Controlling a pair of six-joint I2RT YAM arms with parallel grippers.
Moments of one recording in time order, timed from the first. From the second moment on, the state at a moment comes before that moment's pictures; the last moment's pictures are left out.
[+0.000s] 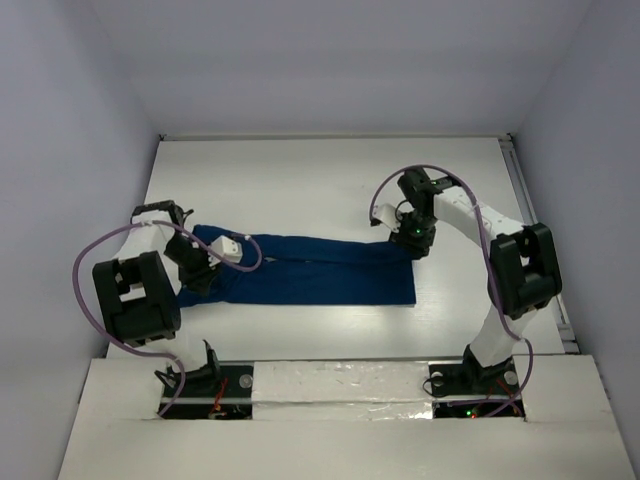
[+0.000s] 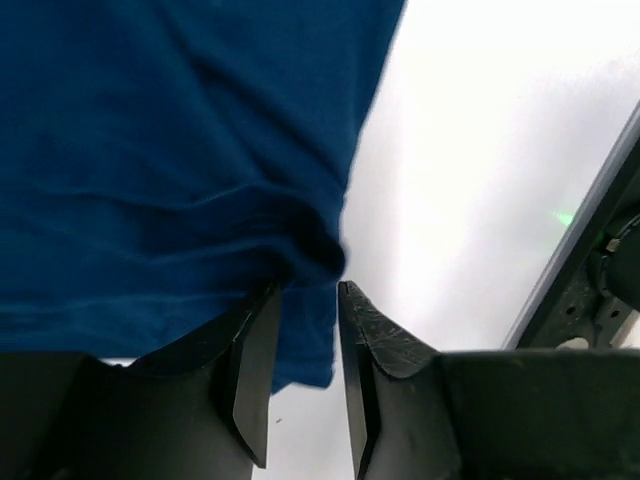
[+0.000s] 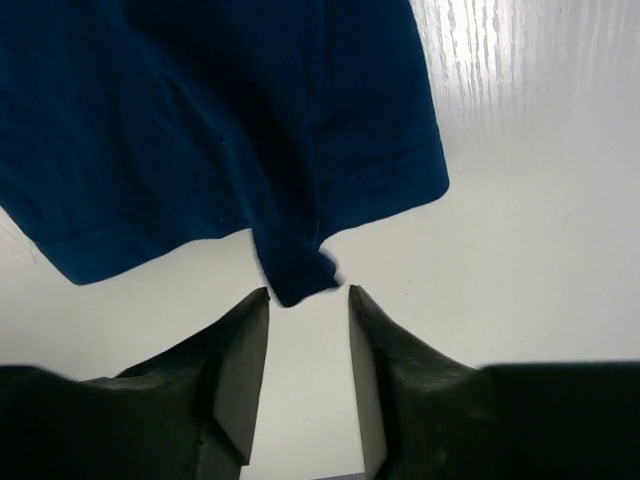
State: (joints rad) left arm 0.22 1.57 1.02 -1.23 0.38 1.54; right arm 0.36 1.76 1.33 -0.99 -0.11 -0.86
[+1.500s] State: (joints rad) left arm 0.32 1.77 1.41 -1.23 0.92 1.44; right arm 0.69 1.82 1.24 -0.68 0.22 -0.69
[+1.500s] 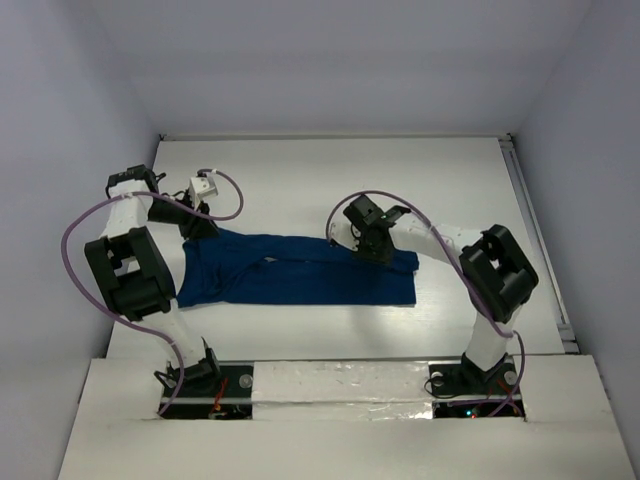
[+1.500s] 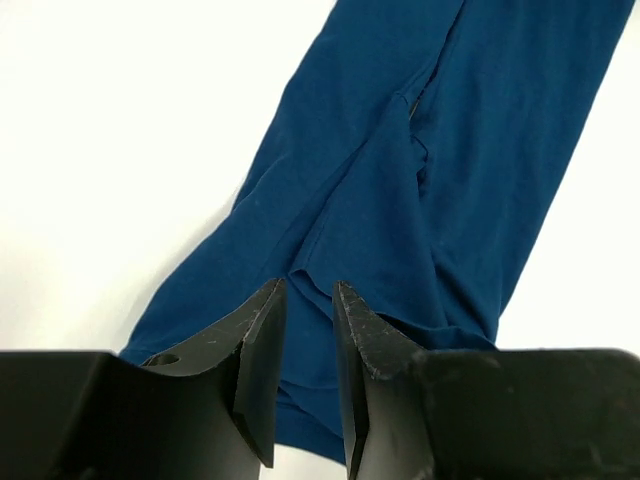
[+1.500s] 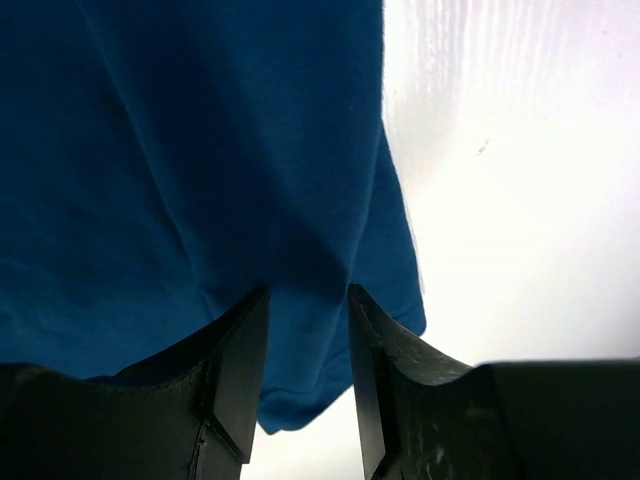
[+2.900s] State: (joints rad) left arm 0.28 1.79 1.35 -1.23 0.98 1.44; right arm 0.77 1.87 1.26 -0.68 0.15 -0.62
